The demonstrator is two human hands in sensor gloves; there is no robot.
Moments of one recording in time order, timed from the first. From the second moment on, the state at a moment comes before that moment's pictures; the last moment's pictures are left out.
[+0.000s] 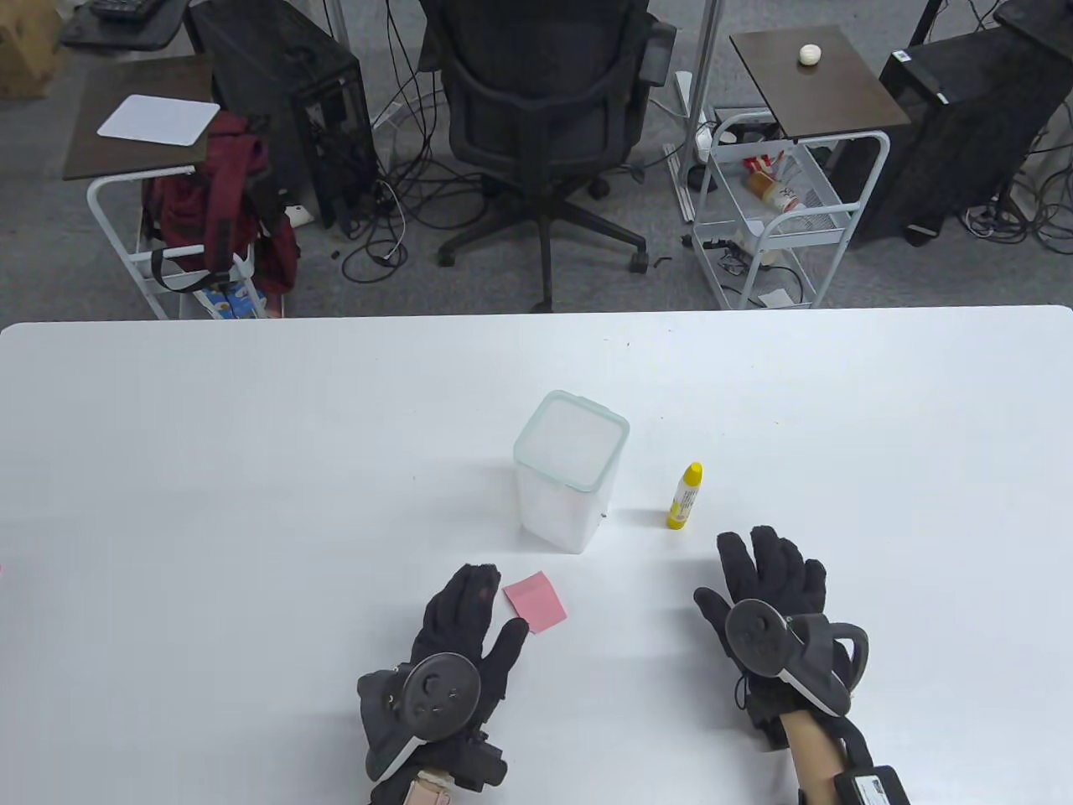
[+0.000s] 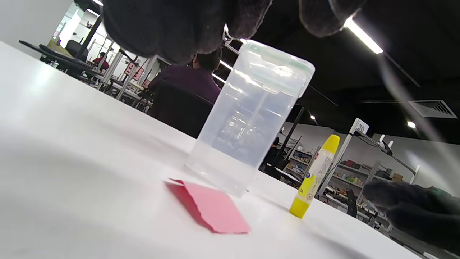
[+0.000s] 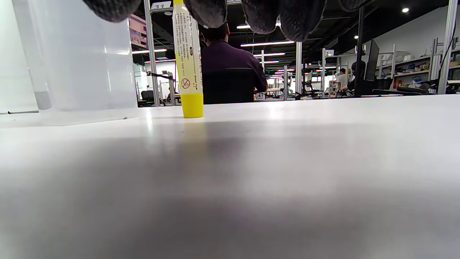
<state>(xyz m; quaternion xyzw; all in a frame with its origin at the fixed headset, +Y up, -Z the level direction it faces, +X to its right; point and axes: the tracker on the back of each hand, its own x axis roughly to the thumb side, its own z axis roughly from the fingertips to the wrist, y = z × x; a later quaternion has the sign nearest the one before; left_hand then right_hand) -0.137 -0.717 -0.200 0.10 -0.09 0.26 0.96 0.212 -0.754 -0.246 0.03 -0.07 1.00 0.06</state>
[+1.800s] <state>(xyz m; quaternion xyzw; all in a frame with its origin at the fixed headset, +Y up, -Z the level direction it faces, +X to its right) -0.112 -0.721 -0.188 0.08 -0.19 0.41 0.89 0.137 -0.740 -0.197 0.17 -0.06 0.92 0.35</state>
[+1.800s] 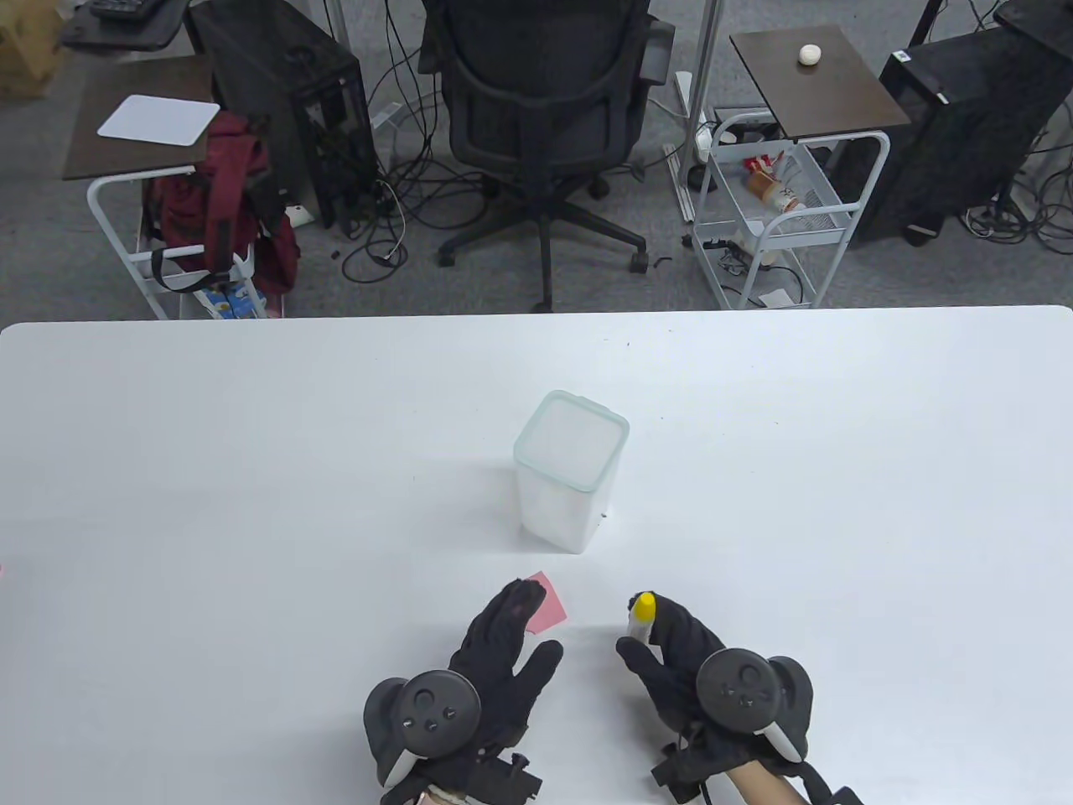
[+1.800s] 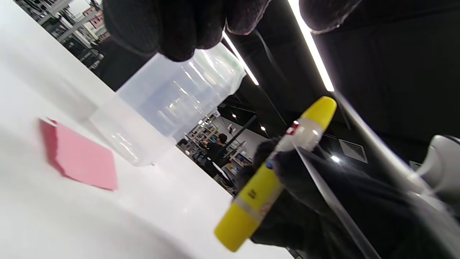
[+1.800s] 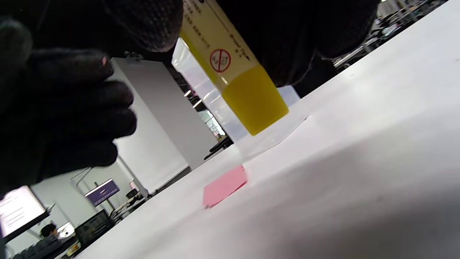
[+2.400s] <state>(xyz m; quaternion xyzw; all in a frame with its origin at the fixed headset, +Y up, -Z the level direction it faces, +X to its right) -0.099 -0.712 -0.179 0.12 -0.25 0.35 0.89 0.100 -0.740 -0.177 0.28 -0.04 0.93 0.22</state>
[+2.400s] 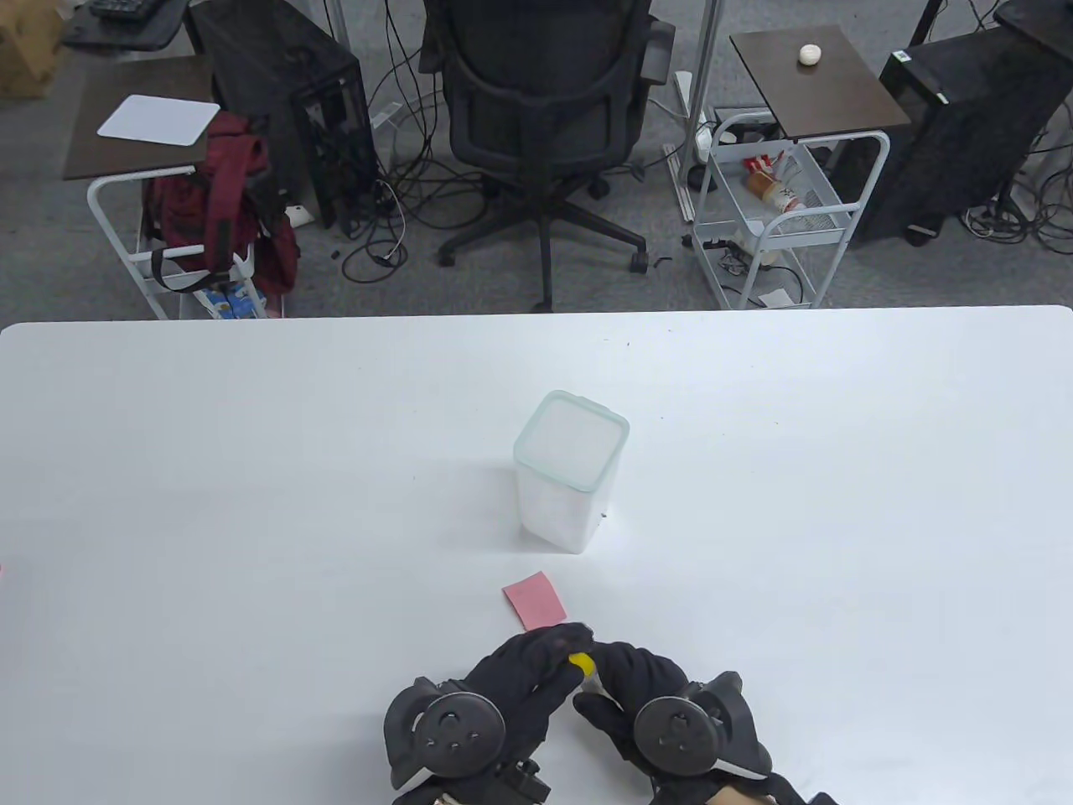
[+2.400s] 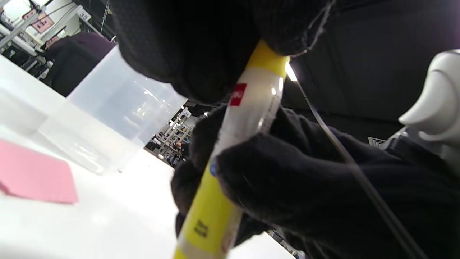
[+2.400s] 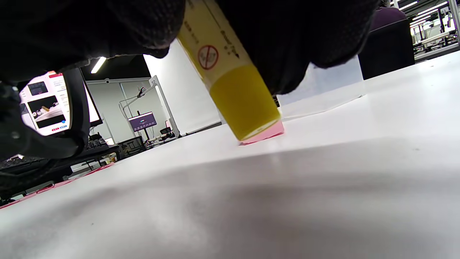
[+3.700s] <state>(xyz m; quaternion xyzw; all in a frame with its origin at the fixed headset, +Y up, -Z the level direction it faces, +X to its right) -0.094 -0.703 -0.171 0.18 -0.22 0.22 0.94 0.092 -0.741 -0.173 0.29 -0.06 0.94 0.18</state>
